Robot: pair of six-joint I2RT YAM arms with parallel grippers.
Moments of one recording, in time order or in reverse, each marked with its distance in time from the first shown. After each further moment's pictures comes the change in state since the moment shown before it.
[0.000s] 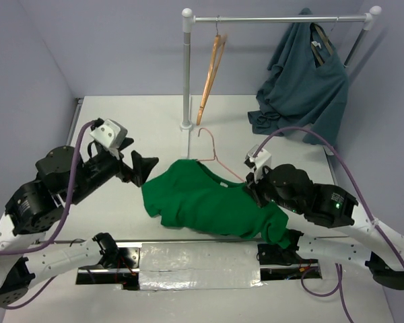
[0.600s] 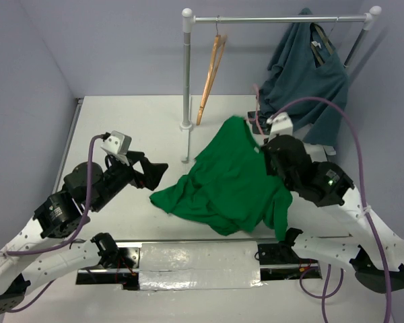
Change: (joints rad) left arm 0.000 -0.103 -0.354 0.237 -0.088 -0.251; right arm -0.243 0.188 0.187 -0.116 0.349 0.095
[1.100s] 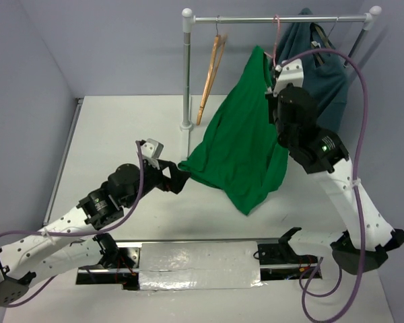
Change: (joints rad) left arm 0.000 0.096 -0.305 0.369 0.088 -0.084; right arm -0.204 0.225 0.318 0.330 0.113 -0.265
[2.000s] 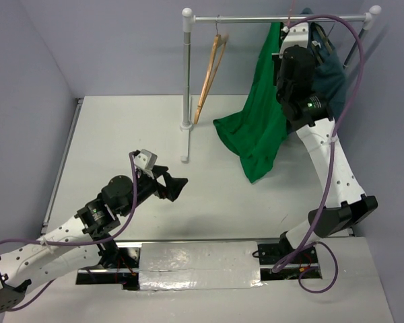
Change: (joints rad) left arm 0.000 -0.105 -0.173 0.148 0.029 0.026; right arm -0.281 0.344 0.278 0.180 -0.134 -0.085
